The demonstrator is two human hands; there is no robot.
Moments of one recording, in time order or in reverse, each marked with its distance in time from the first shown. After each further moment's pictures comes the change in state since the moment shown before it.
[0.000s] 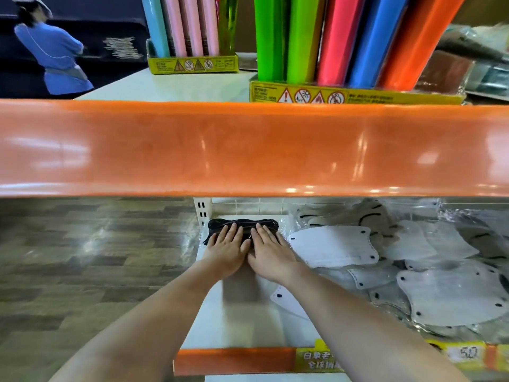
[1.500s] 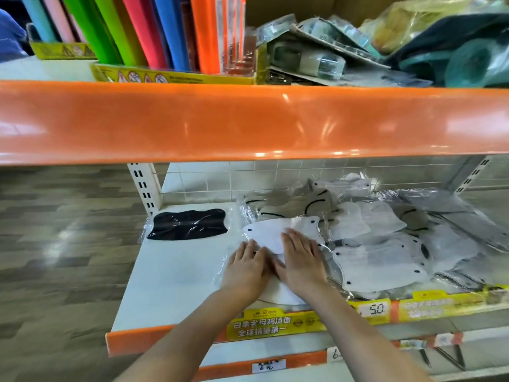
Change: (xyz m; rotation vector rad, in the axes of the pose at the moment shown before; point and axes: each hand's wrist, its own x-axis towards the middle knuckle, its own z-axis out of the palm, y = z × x) left_hand -0.068 0.156 0.038 -0.151 0.113 0.240; right_hand -0.126 0.128 -0.003 -0.021 0.237 0.250
